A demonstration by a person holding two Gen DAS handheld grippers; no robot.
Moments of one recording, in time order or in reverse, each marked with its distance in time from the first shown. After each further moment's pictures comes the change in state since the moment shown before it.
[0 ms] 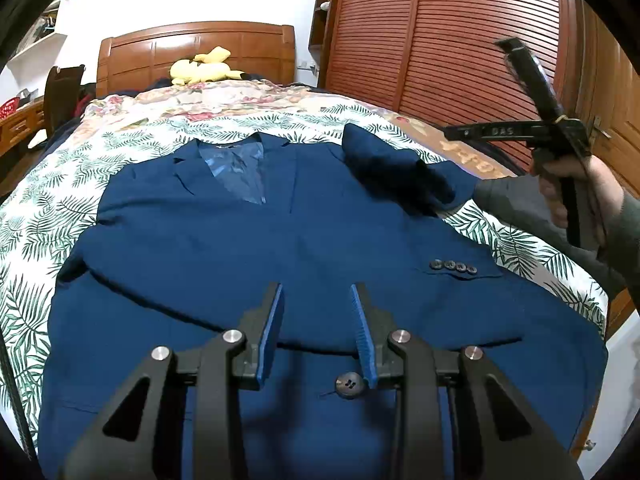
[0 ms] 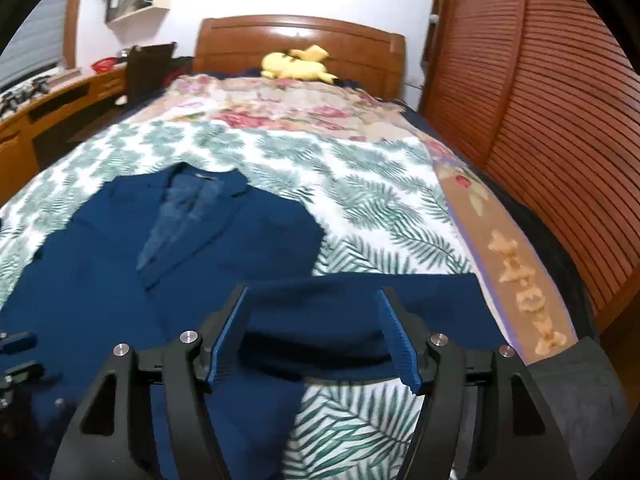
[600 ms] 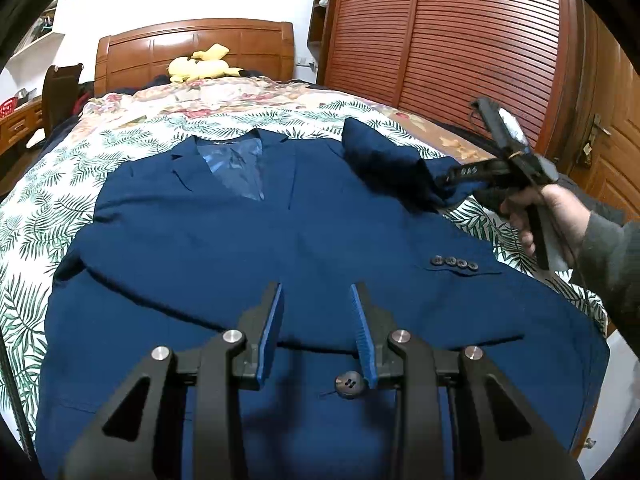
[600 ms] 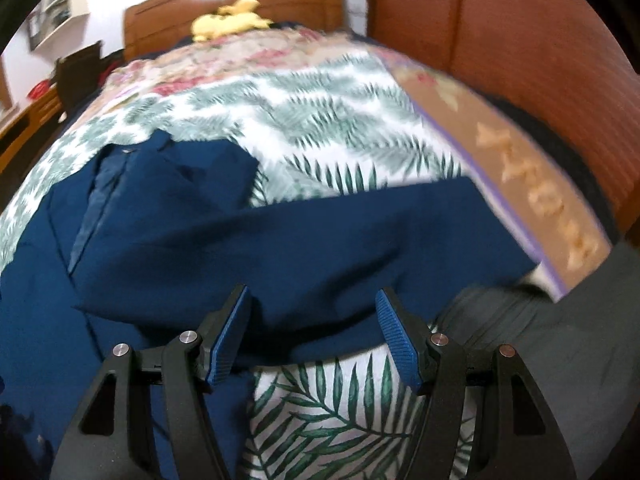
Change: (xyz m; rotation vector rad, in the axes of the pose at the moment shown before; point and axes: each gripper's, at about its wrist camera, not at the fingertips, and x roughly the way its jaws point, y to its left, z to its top) left arm 0.004 -0.003 0.000 0.001 0.008 0.000; right arm 0.081 -0.050 -0.048 0.282 0.214 -0.027
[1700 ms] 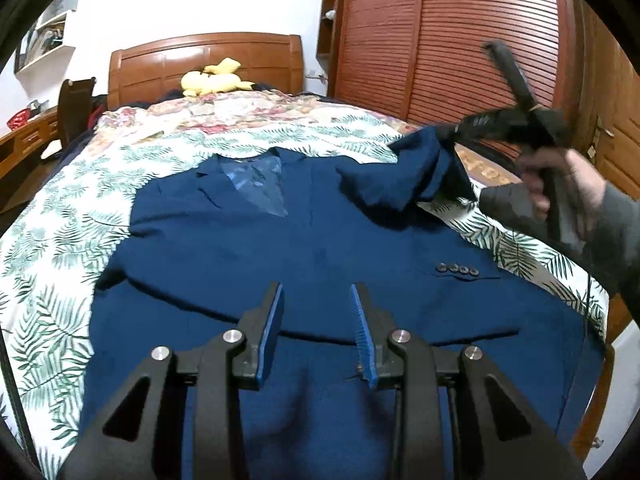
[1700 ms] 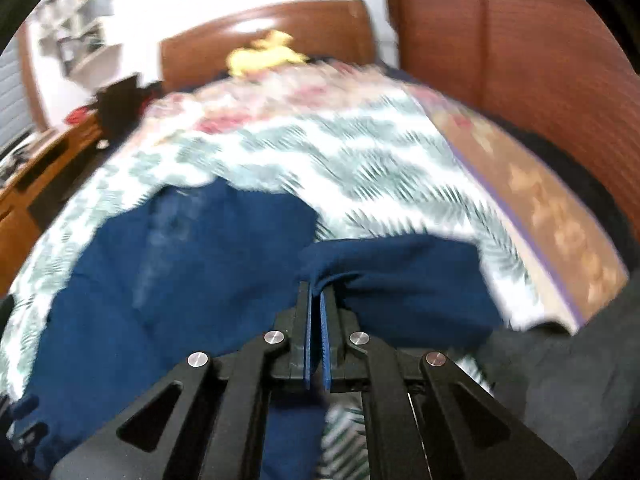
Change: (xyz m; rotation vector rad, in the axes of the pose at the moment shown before) left arm -0.043 0.014 0.005 0.008 -0.042 0.054; right arm -0.090 0.055 0.029 -0.104 -0.215 0.198
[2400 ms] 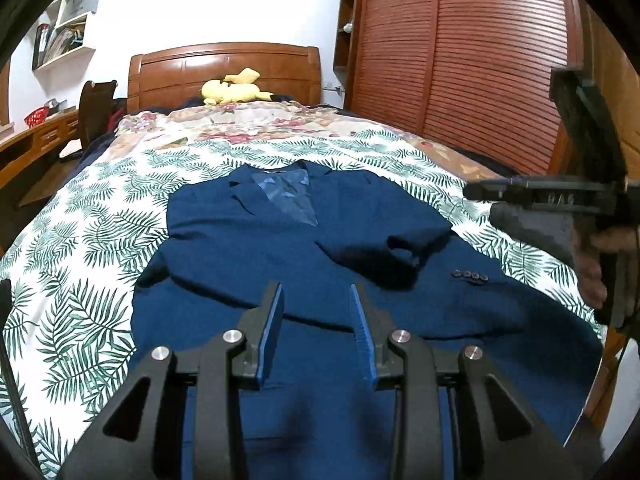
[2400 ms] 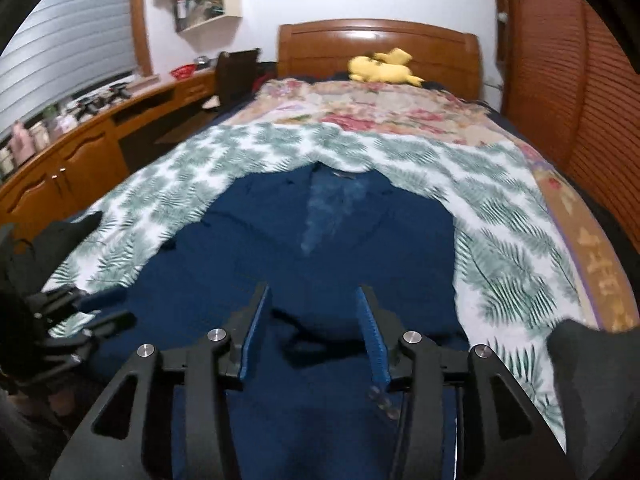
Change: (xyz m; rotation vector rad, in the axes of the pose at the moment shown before) left arm -0.029 0.022 -0.002 -0.015 -0.034 0.040; right arm -0.051 0.113 -0.060 -0.184 0.039 0.152
